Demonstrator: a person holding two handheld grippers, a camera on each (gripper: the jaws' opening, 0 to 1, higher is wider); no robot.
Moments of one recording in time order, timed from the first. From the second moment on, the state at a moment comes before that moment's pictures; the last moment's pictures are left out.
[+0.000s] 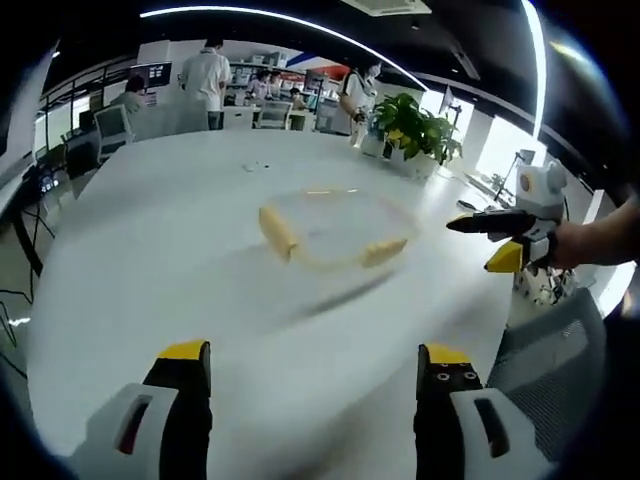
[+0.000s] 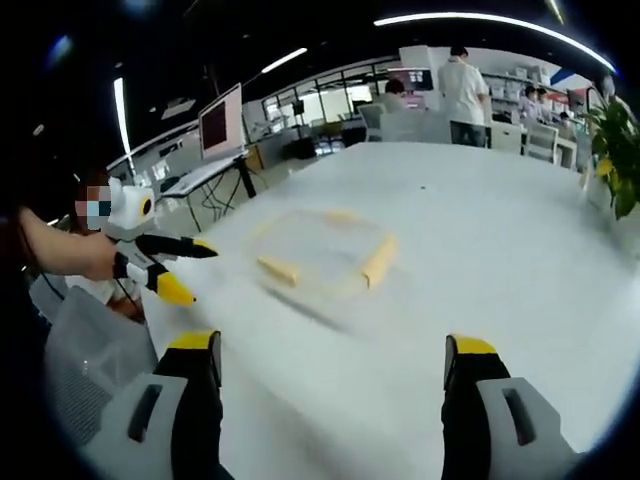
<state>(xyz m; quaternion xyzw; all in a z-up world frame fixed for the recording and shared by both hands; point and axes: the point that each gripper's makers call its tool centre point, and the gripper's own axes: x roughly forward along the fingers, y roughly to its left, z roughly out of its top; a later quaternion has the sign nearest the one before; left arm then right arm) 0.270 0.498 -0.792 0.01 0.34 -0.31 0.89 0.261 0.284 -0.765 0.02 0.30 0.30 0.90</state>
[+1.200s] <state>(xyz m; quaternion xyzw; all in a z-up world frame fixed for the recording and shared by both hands) 0.211 0.547 -0.778 -0.02 0.36 -0.27 0.90 0.197 0.287 -0.740 0.06 0.29 0.29 0.91</state>
